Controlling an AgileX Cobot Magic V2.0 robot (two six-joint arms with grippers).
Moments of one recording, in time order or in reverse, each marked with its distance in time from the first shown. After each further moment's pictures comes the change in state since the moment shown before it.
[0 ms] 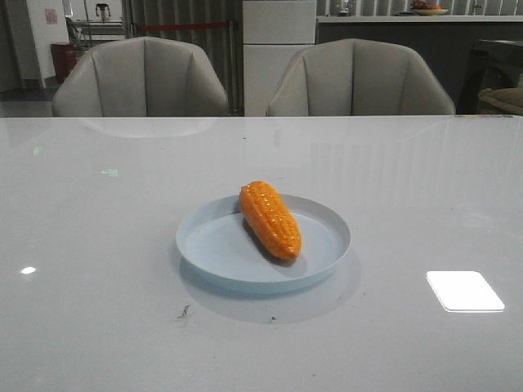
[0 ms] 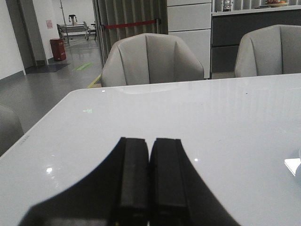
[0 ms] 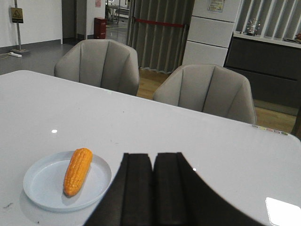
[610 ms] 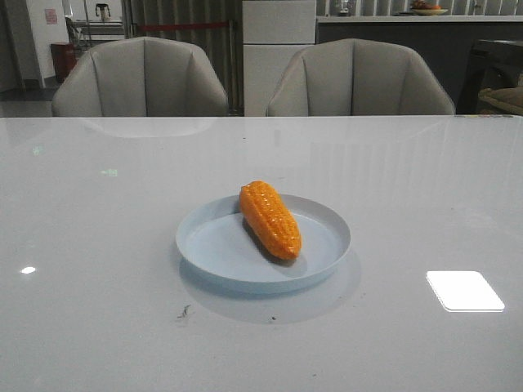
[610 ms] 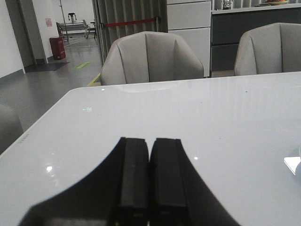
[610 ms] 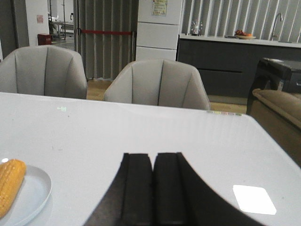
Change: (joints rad) left arm 0.000 0.000 0.000 0.000 0.006 0.000; right arm 0.023 -0.002 0.388 -0.377 -0.486 0.380
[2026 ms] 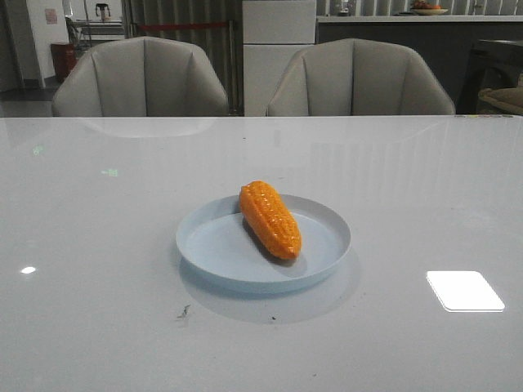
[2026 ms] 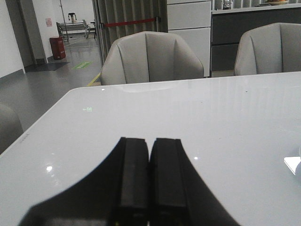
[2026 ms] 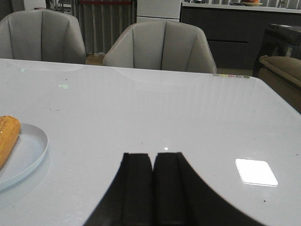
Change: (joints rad) left arm 0.000 0.000 0.000 0.000 0.002 0.000; right arm 0.000 0.000 0.187 -0.016 -0.100 0.030
